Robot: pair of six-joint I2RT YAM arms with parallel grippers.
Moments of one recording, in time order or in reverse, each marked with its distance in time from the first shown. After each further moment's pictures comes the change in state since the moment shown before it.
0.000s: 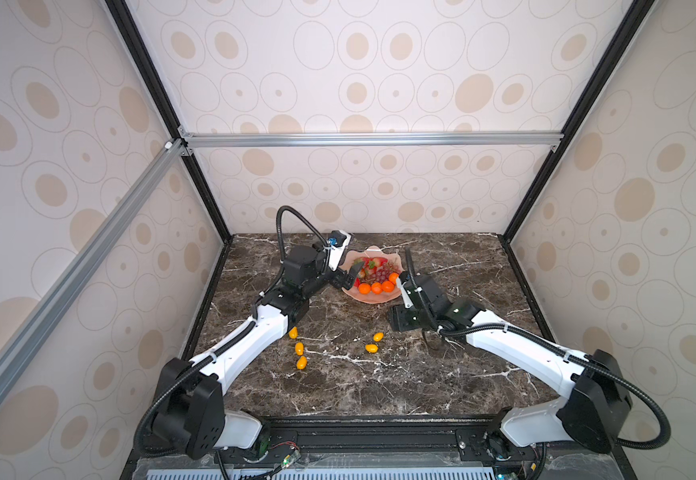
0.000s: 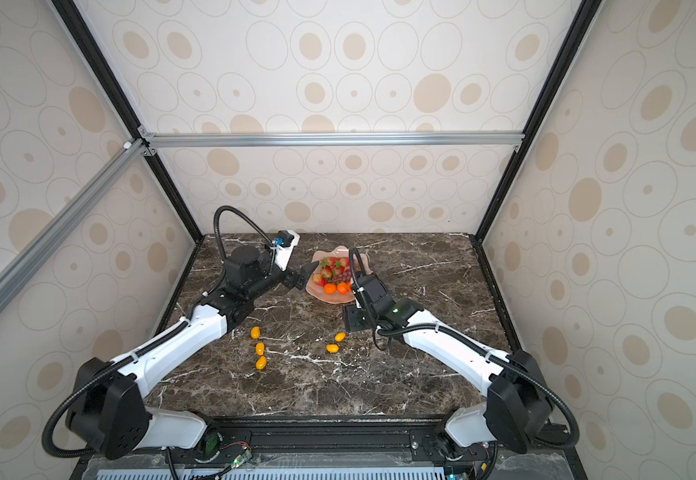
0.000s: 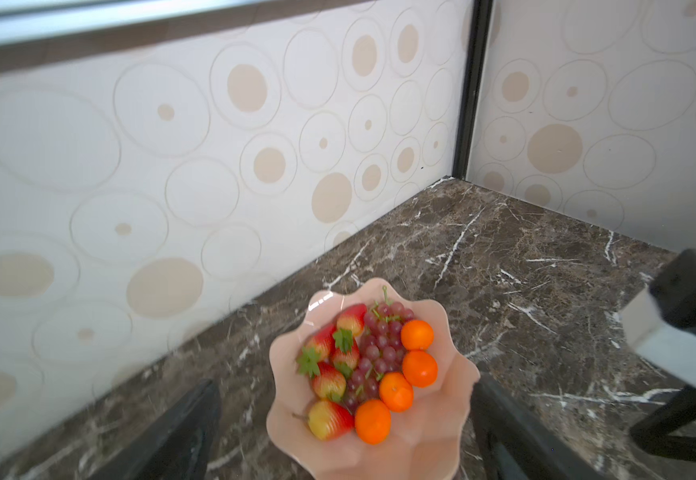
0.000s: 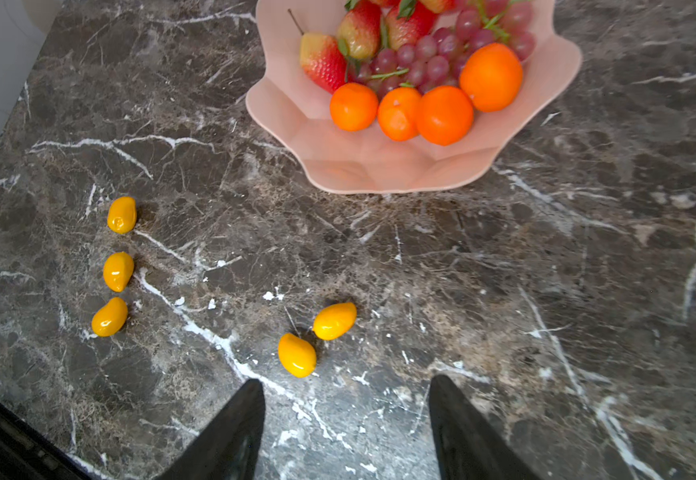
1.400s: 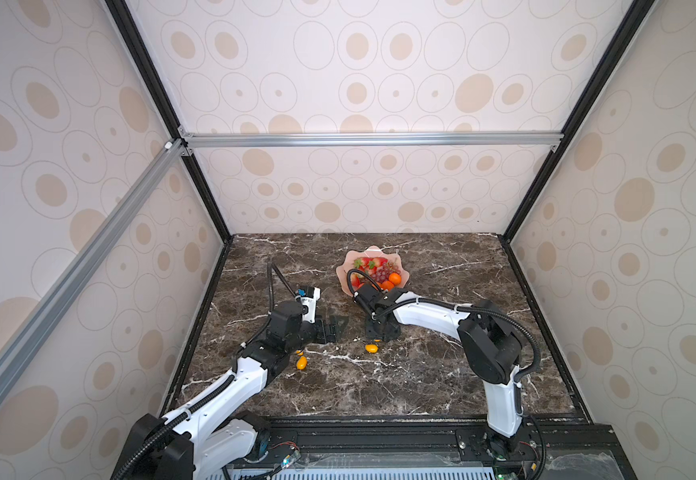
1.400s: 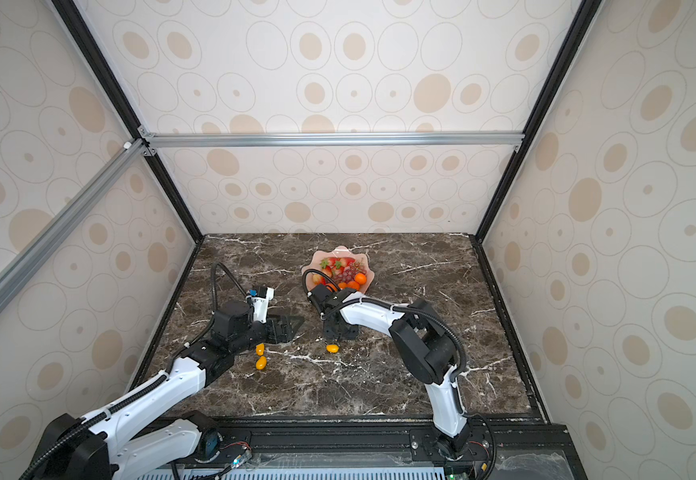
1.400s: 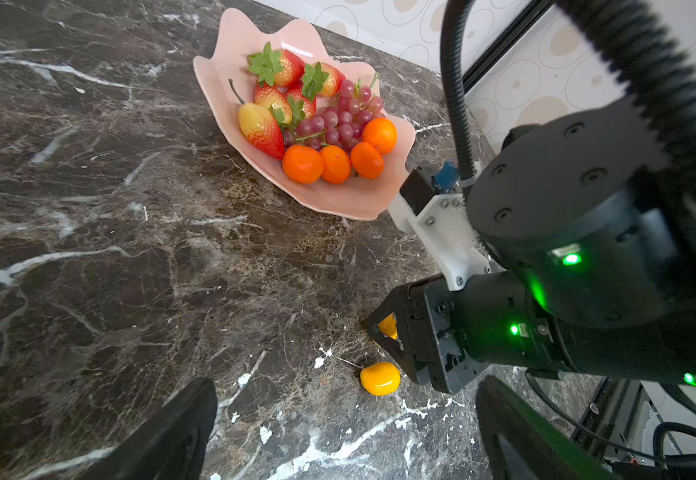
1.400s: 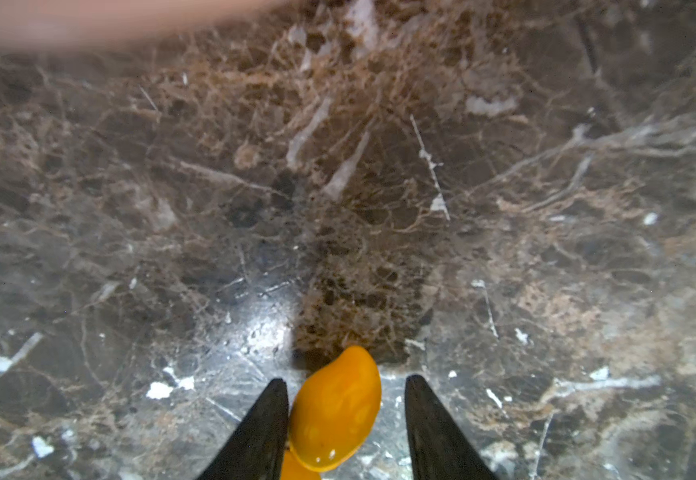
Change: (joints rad) left arm 0.001 -0.301 -0.469 -0.119 0.110 -0.590; right arm 0.083 0.593 0.364 -0.276 0.080 0.375
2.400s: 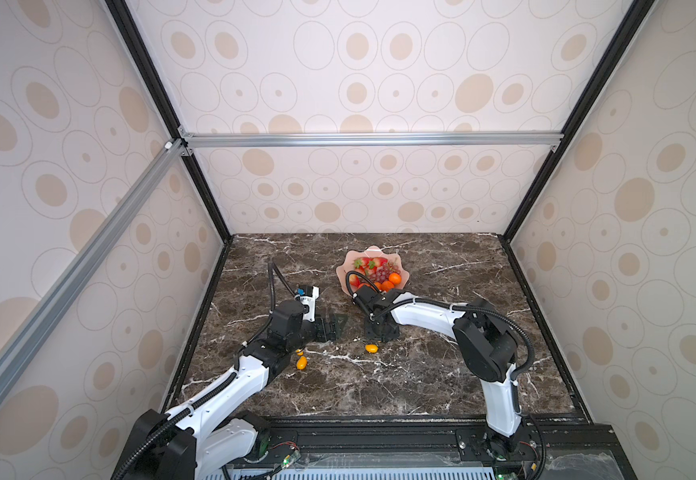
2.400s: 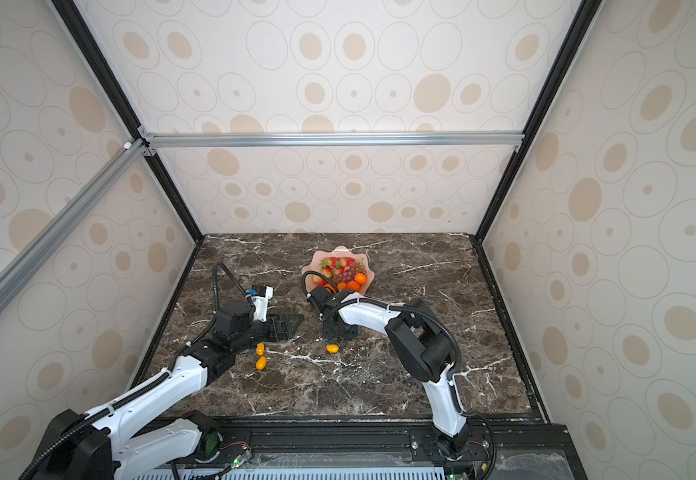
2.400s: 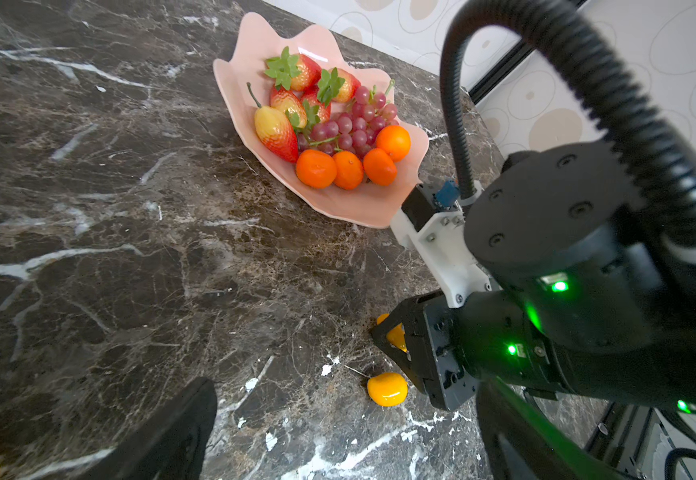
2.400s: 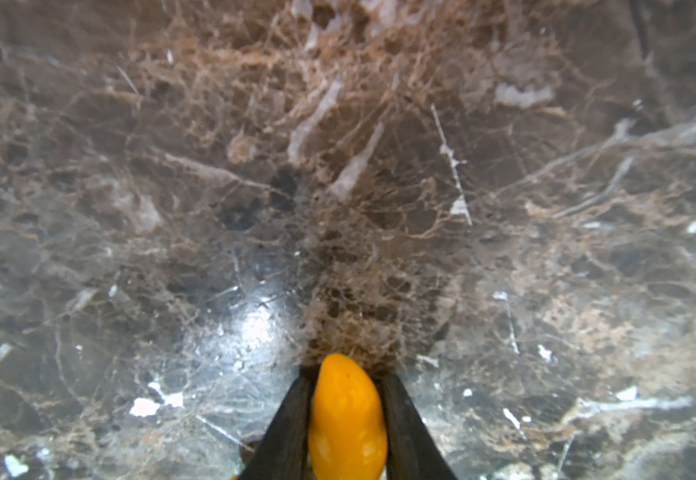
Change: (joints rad) left arm 0.000 0.019 0.006 0.009 -0.048 -0.028; right arm 0.000 0.026 0.003 0.010 -0.014 -0.014
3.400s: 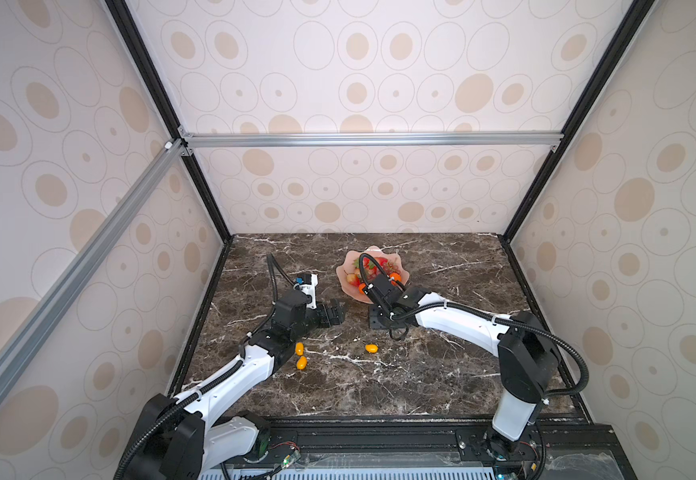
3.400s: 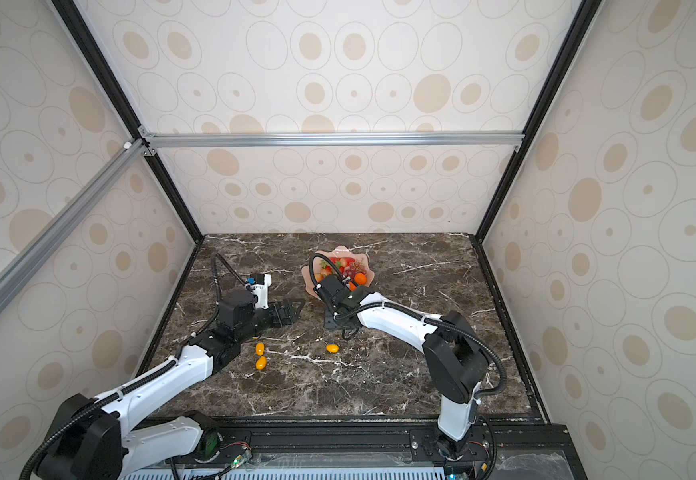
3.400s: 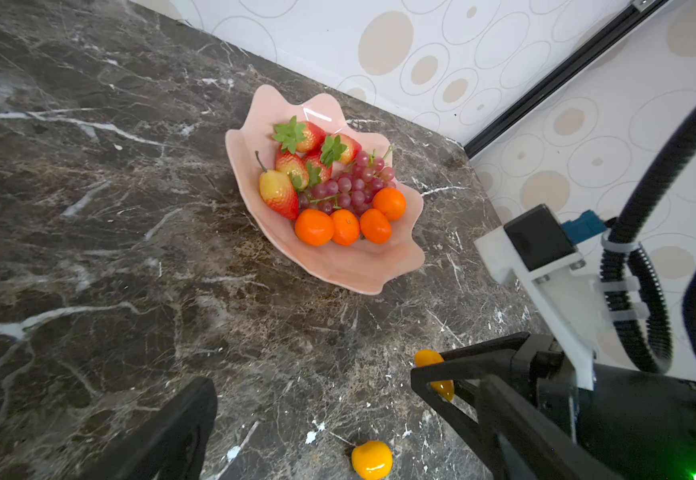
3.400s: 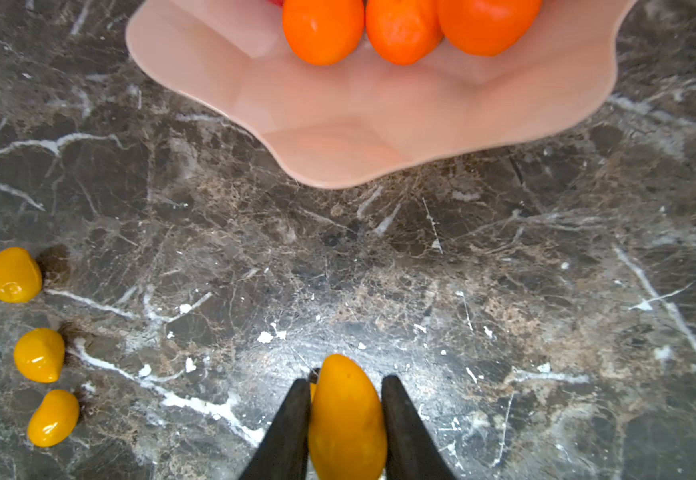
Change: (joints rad) left arm 0.000 0.095 0.082 0.101 -0.051 -0.073; right arm -0.008 -0.259 -0.087 0.111 0.027 -0.072
